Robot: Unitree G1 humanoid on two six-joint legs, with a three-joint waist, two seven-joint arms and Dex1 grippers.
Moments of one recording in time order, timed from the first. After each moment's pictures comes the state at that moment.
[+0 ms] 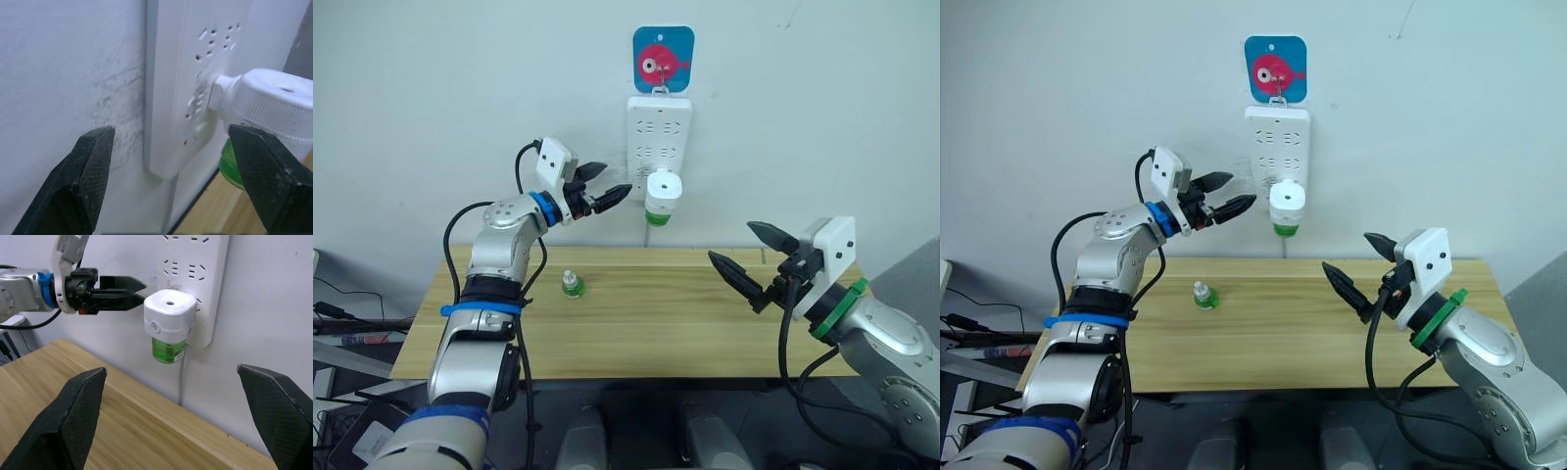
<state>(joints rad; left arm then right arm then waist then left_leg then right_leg) -0.89 0.39 0.04 0.62 -0.27 0.11 -0.88 -0.09 -0.54 -0.15 -0.81 0.68 0.74 0.29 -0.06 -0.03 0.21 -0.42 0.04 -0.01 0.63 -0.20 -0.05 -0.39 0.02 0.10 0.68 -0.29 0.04</state>
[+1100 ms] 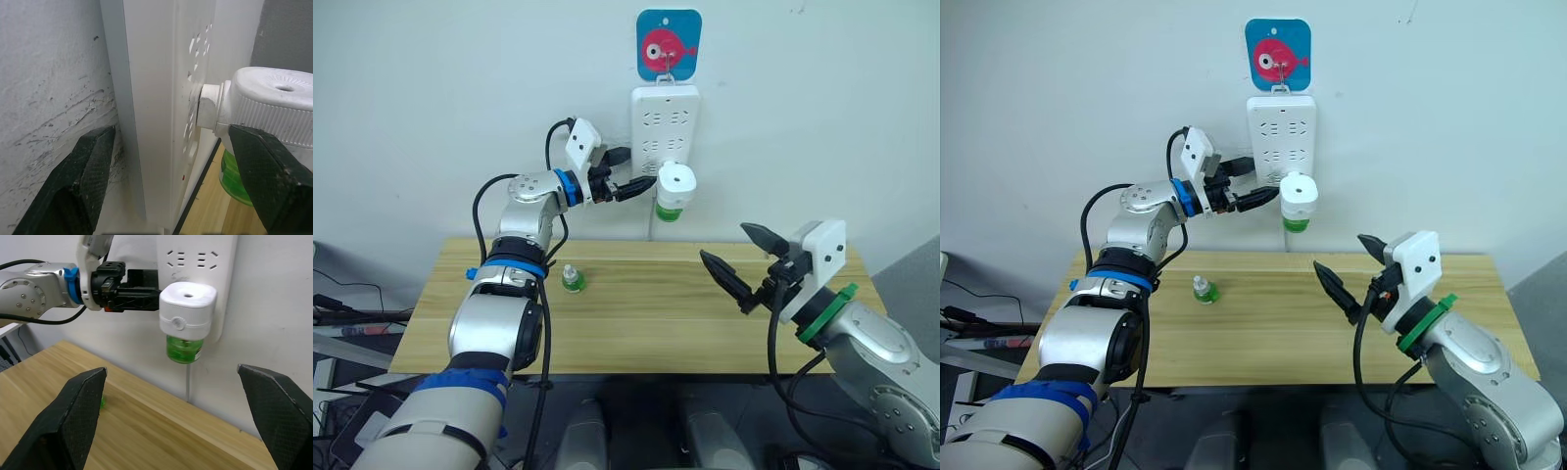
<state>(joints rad) -1.11 0.33 0.04 0.96 -0.18 -0.08 -1.04 -0.07 -0.50 -0.09 -0.86 0.68 0.75 0.21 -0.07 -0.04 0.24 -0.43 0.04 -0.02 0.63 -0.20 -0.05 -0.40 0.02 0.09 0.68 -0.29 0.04</state>
